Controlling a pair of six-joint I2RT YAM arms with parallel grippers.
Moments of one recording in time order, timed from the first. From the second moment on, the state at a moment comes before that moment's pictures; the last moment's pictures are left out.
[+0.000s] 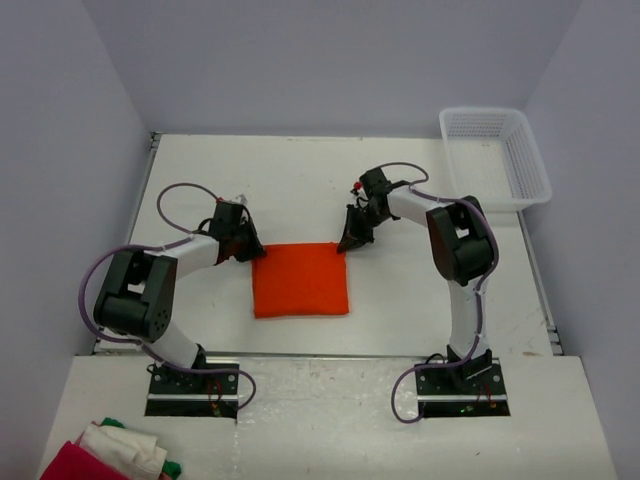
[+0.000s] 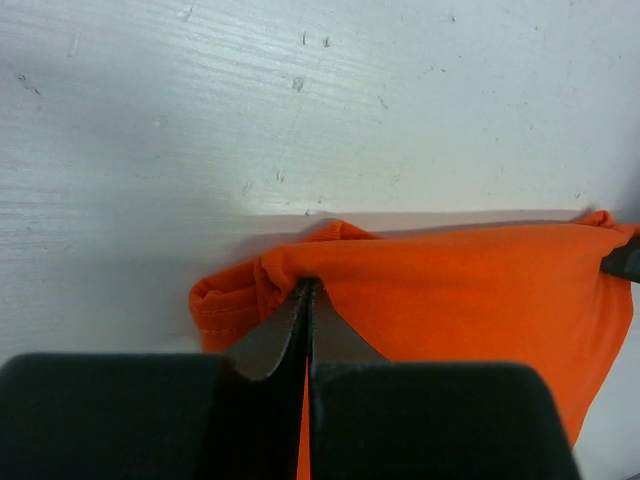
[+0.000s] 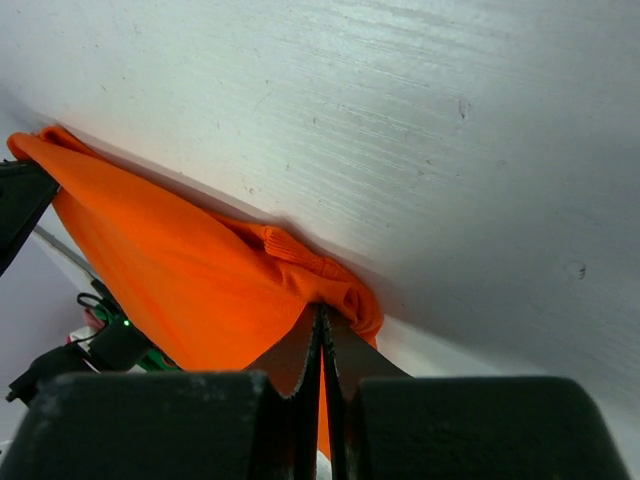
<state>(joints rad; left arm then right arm) -0.25 1.60 0.75 -0.09 0.13 -0.60 0.41 2.15 1.48 -0.62 -0.54 0.55</state>
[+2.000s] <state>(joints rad) -0.22 1.50 1.01 -0.64 0.18 -0.35 0.49 0.97 0.98 -0.58 -0.41 0.46</state>
